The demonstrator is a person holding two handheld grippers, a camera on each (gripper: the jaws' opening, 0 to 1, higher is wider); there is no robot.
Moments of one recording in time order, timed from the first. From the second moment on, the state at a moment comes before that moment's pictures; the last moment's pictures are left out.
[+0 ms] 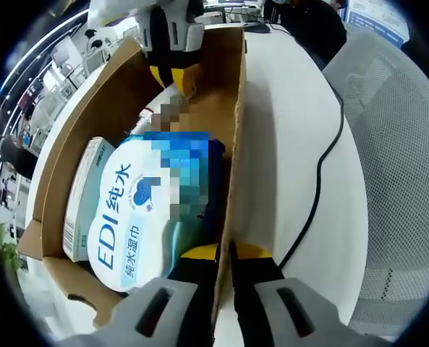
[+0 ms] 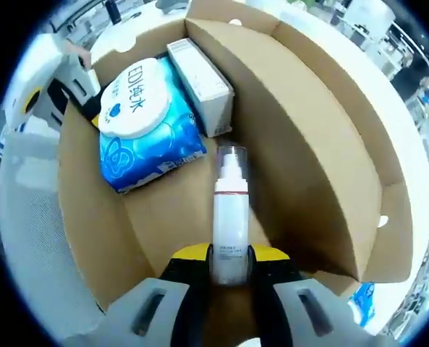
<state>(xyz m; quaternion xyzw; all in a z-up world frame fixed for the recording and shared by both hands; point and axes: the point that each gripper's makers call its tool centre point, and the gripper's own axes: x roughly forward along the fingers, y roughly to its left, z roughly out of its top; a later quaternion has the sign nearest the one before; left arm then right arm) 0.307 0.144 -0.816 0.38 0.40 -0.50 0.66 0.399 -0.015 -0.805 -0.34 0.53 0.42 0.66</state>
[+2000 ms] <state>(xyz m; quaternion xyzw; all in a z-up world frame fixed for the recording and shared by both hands) 0.307 0.144 -0.816 0.38 0.40 -0.50 0.66 0.388 -0.010 -0.819 -0.36 0.58 0.37 0.63</state>
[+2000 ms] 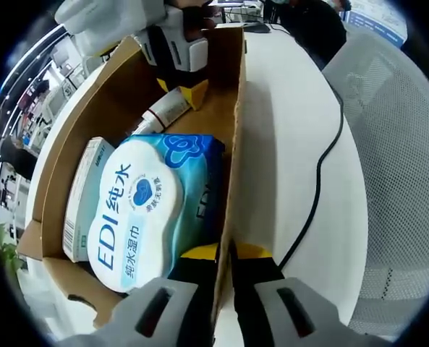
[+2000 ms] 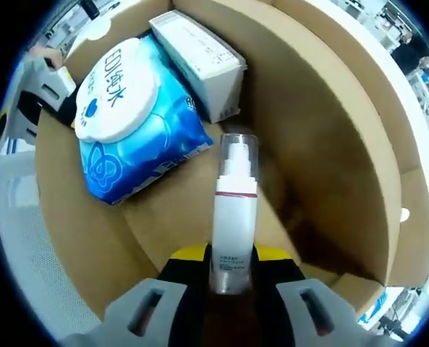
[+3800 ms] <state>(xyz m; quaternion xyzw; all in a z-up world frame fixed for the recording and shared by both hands) 0.306 0.146 -0.816 0.39 0.40 -0.50 0.66 0.372 0.006 -0.761 -0.16 0.52 0.33 0.77</state>
